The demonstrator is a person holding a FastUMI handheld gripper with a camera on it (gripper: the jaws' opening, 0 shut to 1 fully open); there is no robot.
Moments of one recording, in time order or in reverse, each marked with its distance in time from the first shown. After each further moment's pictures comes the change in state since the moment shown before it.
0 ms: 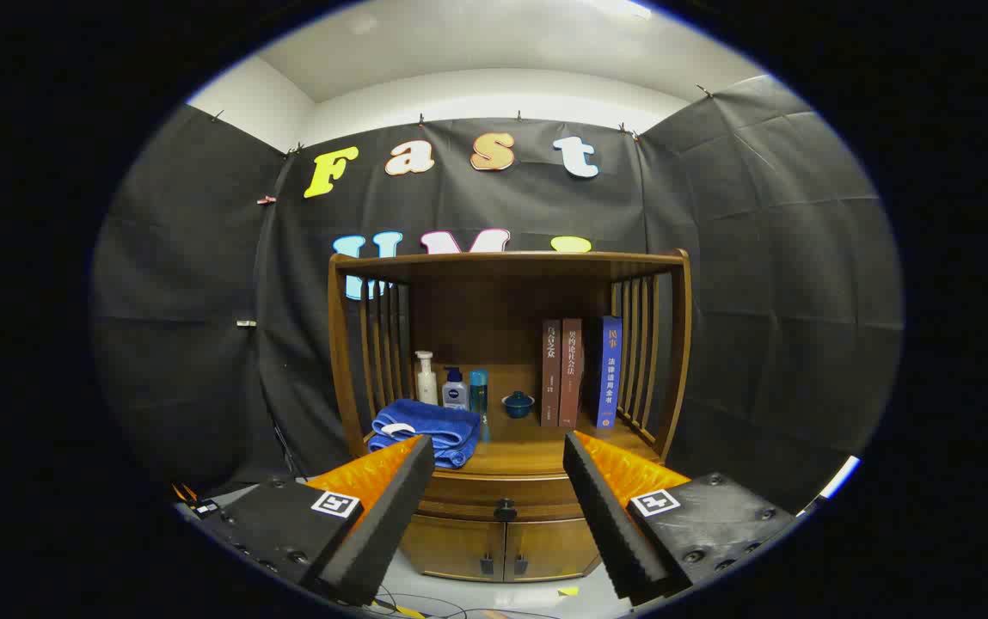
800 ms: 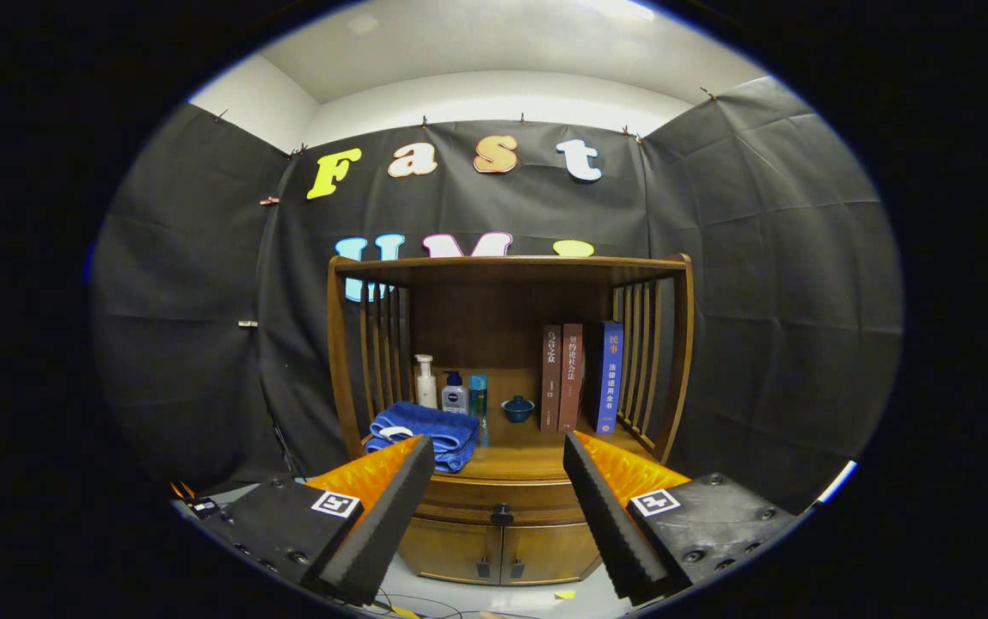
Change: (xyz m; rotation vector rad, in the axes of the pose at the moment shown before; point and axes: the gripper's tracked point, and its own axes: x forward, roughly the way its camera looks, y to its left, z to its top) arm 0.005 -0.001 0.009 -0.017 -0.014 0.013
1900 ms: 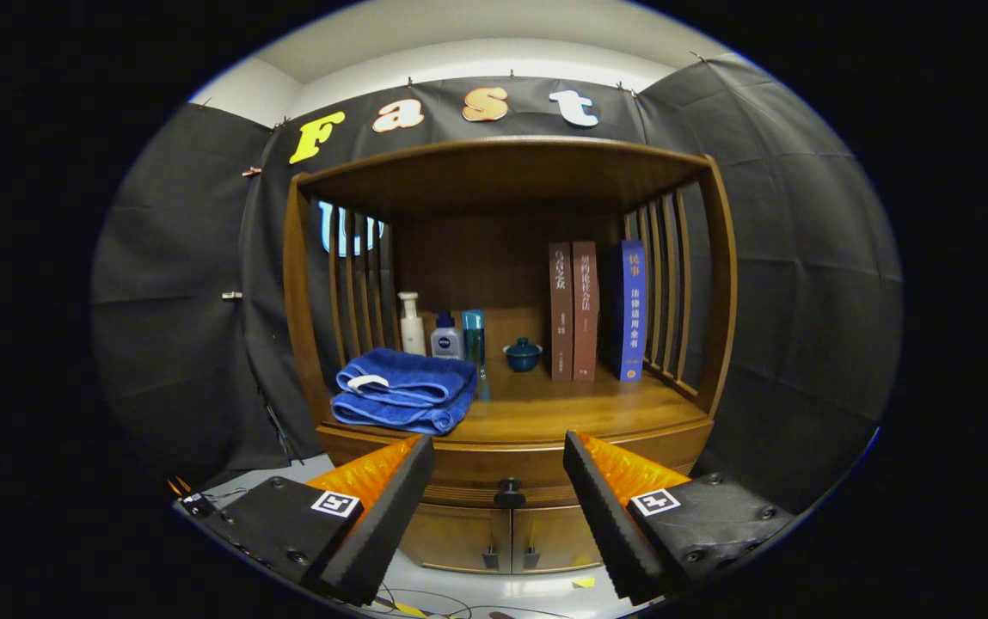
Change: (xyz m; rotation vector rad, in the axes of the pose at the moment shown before) arm 0.098 0.000 -0.135 0.051 0.143 -0.004
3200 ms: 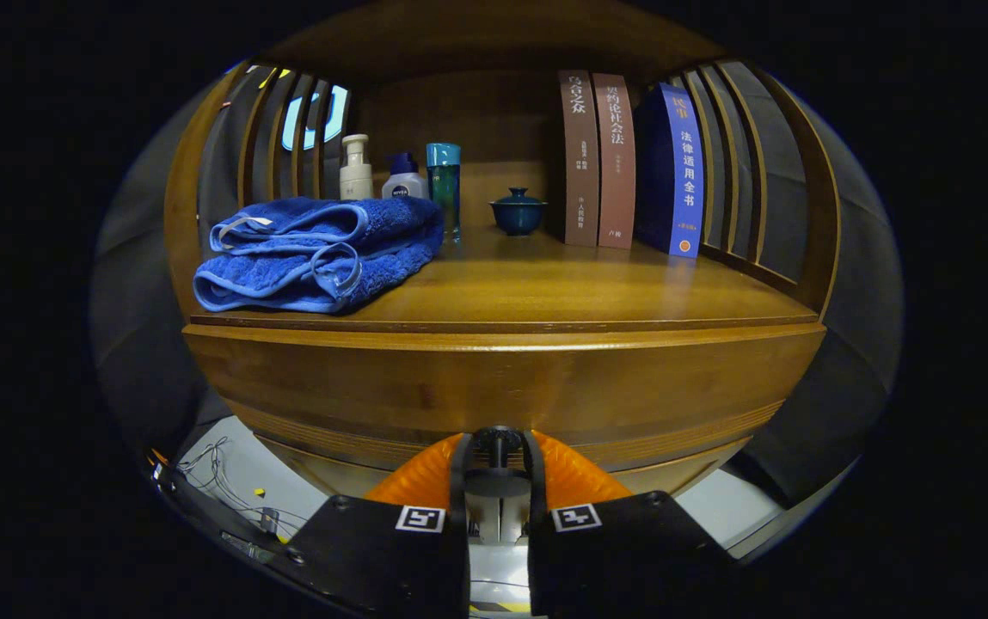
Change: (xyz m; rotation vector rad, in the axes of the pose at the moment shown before) arm 0.131 -0.024 -0.161 -0.047 0.315 -0.056
